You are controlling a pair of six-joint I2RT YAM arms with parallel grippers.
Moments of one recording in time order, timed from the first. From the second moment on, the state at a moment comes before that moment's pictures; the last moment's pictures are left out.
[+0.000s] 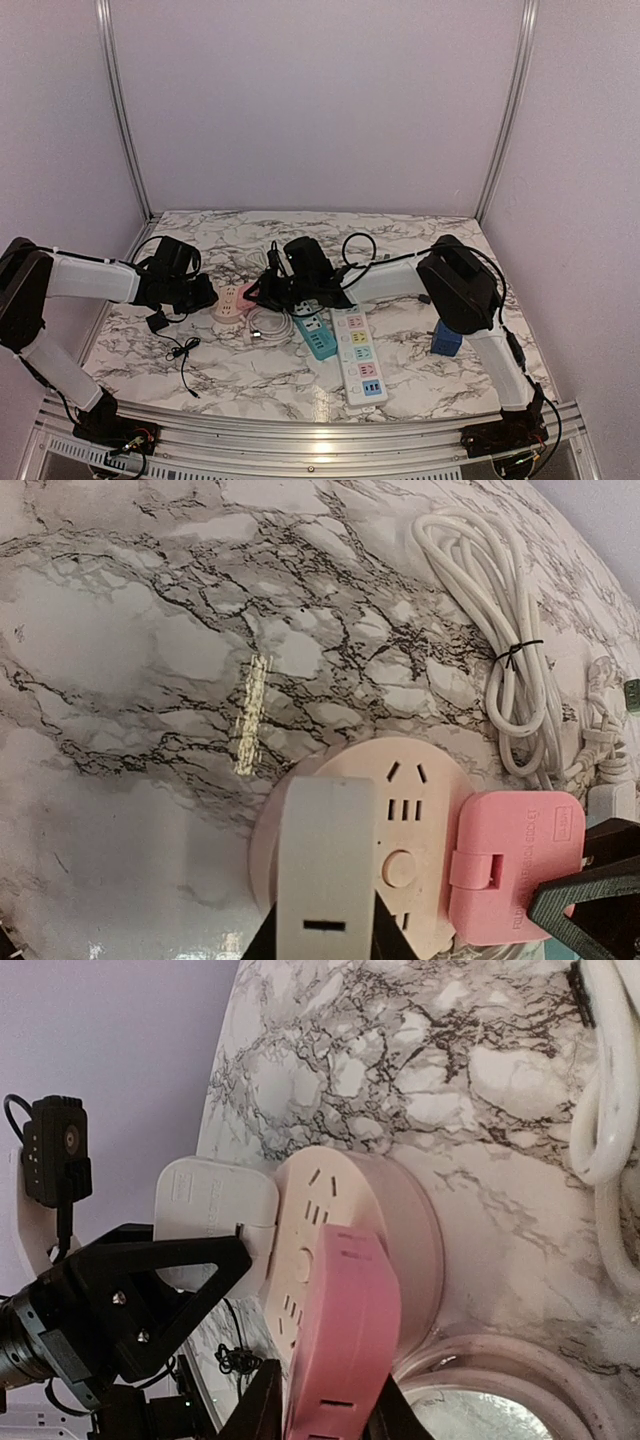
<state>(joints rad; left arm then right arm) -0.44 1.54 0.72 -0.06 0.02 -0.67 0.91 2.39 1.68 0.21 -0.41 1.02</state>
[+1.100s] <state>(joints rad) -0.42 1.50 0.84 -0.29 -0.06 -0.61 0.91 2.39 1.69 0.22 -0.42 1.04</state>
